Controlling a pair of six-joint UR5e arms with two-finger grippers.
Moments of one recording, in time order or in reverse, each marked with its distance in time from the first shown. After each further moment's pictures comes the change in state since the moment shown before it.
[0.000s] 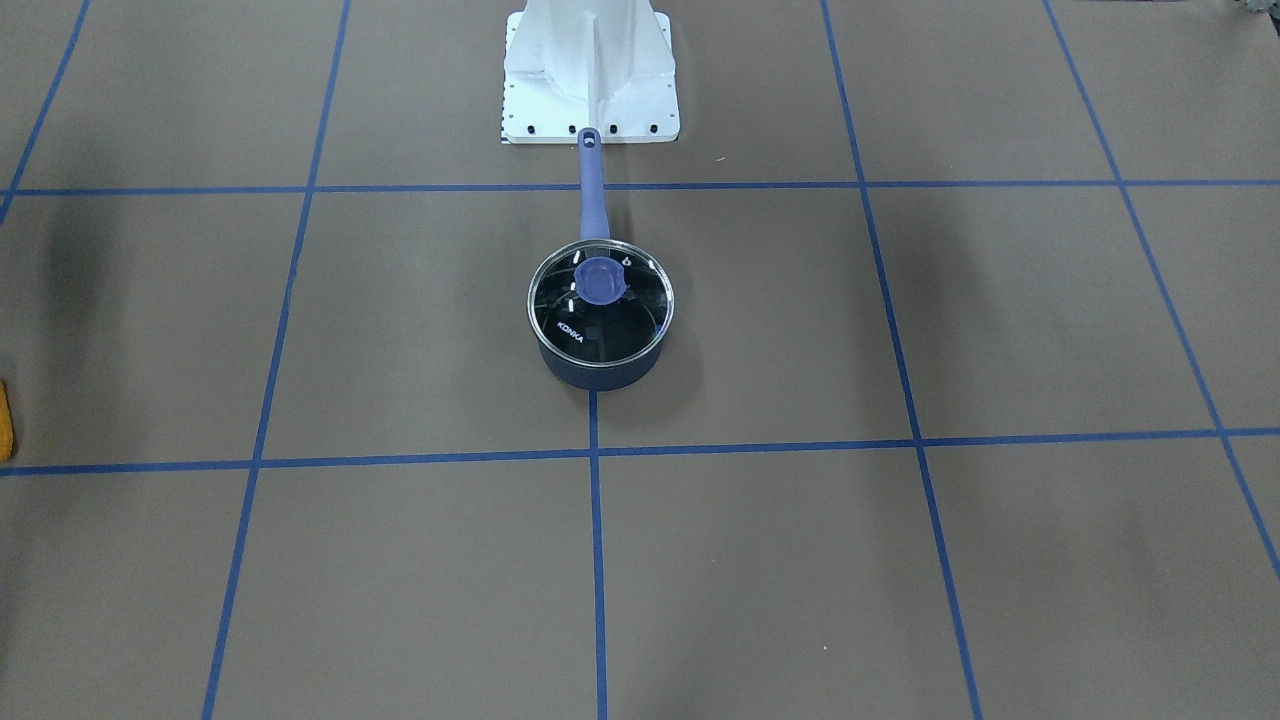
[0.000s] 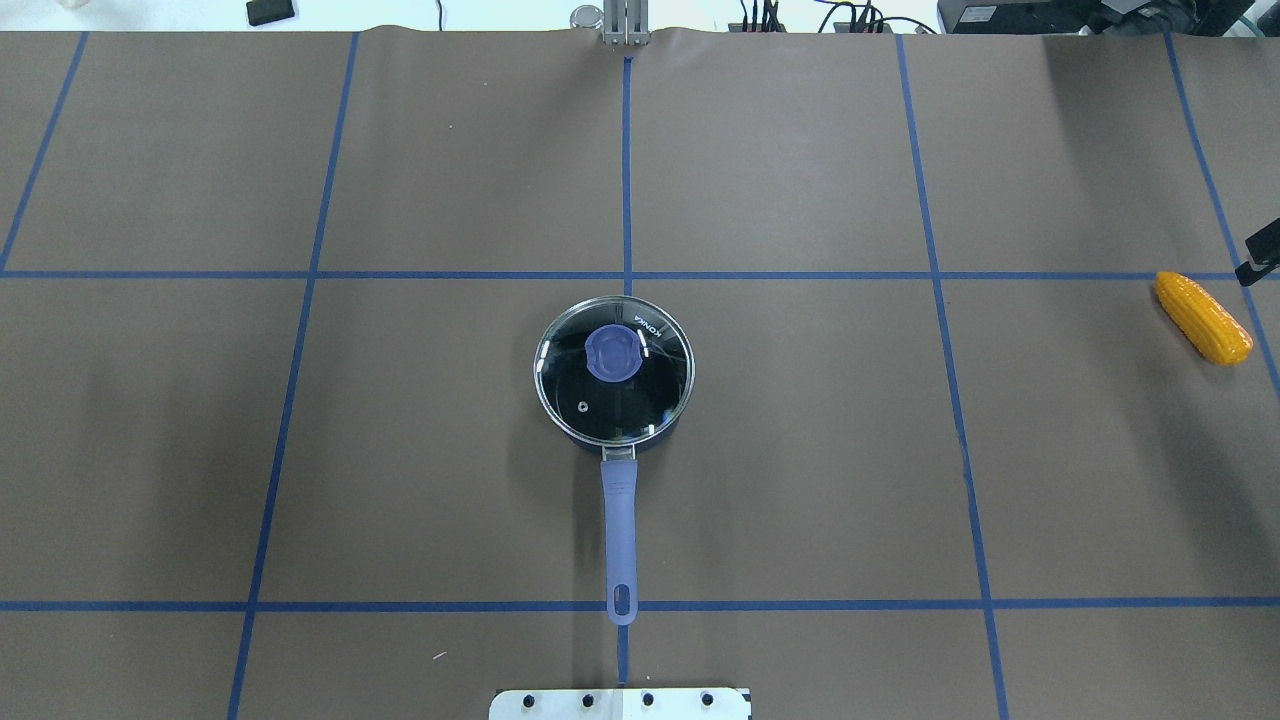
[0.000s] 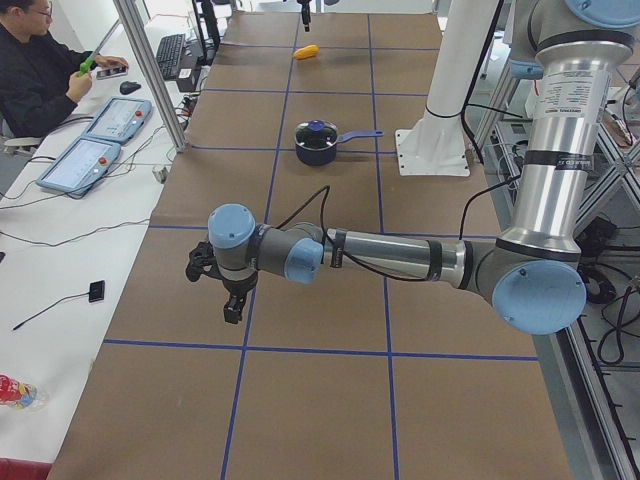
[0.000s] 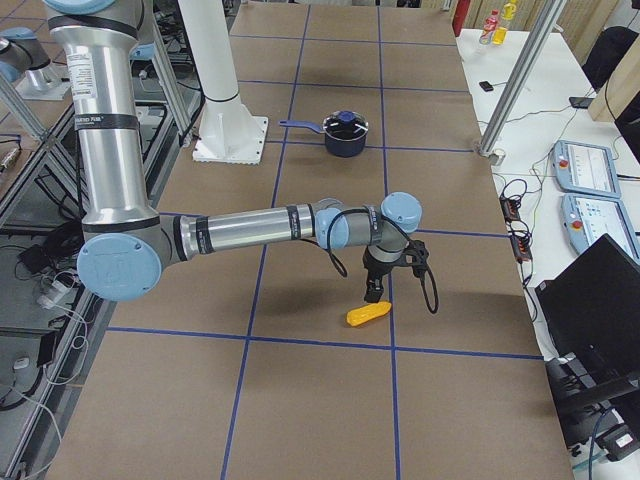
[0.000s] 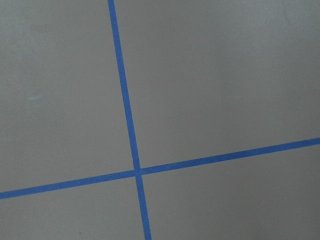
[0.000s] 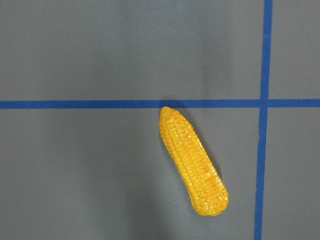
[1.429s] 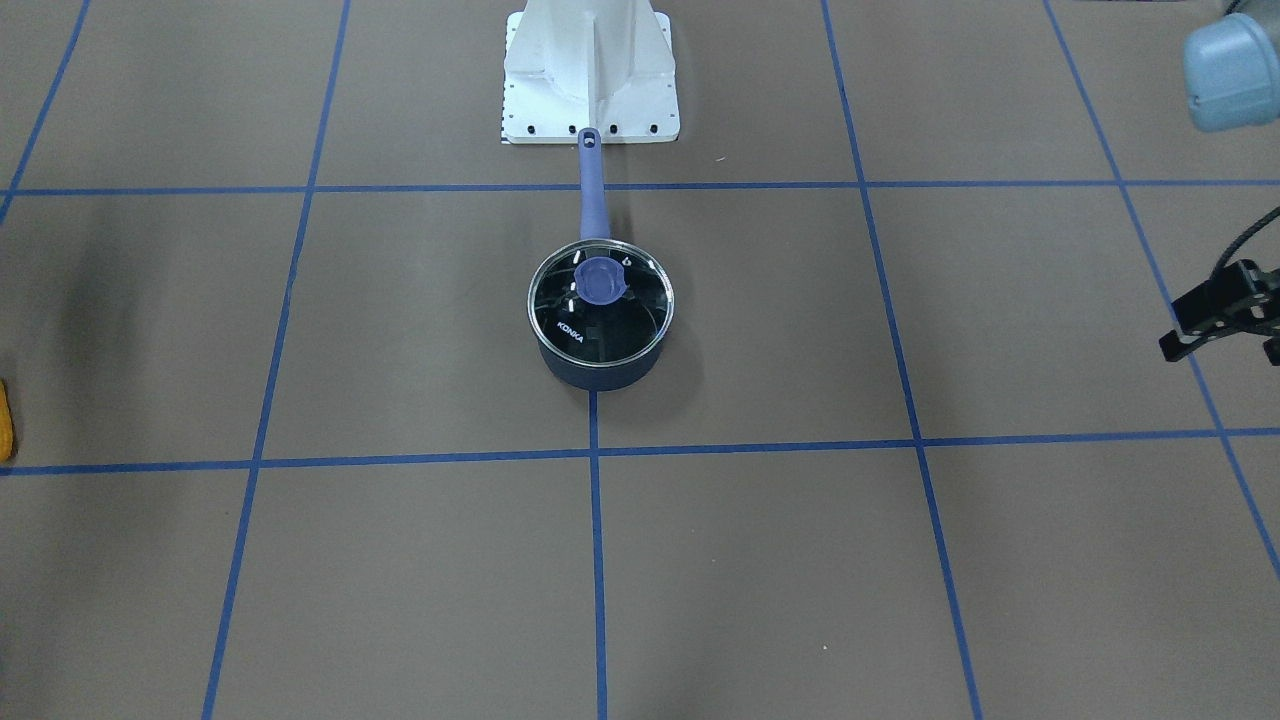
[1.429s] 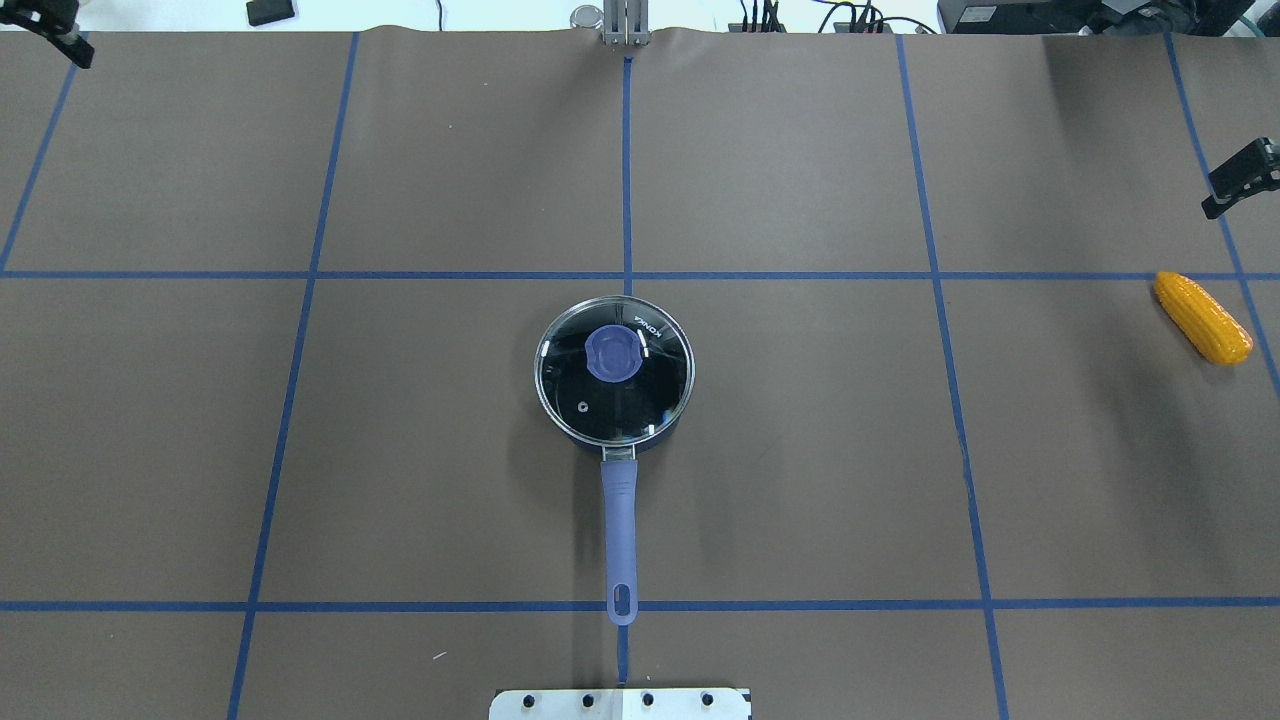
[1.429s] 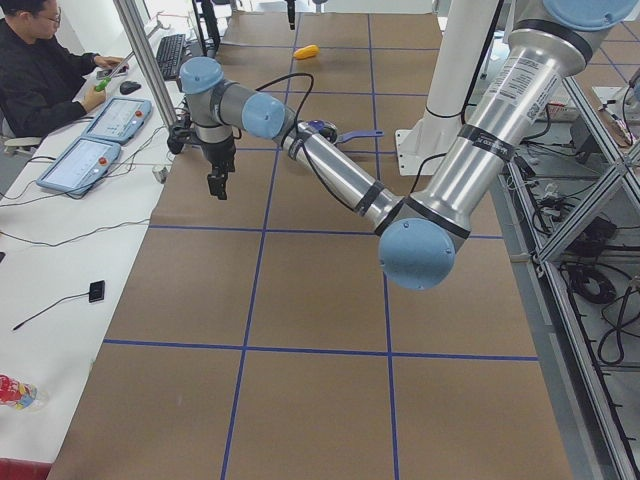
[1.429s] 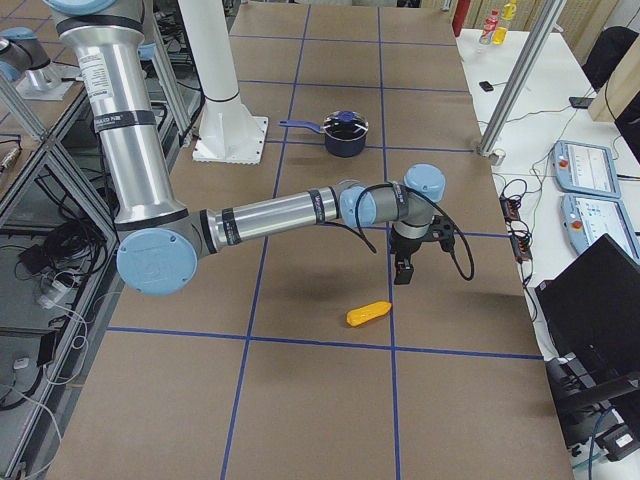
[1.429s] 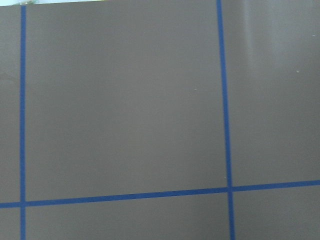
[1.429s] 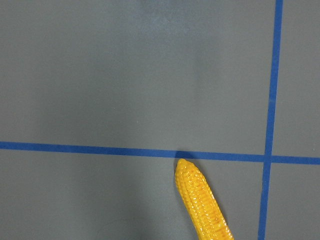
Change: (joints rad) left arm 0.171 -0.420 -0.194 0.496 0.004 -0.343; right arm -0.008 0.142 -0.040 0.003 -0.080 0.001
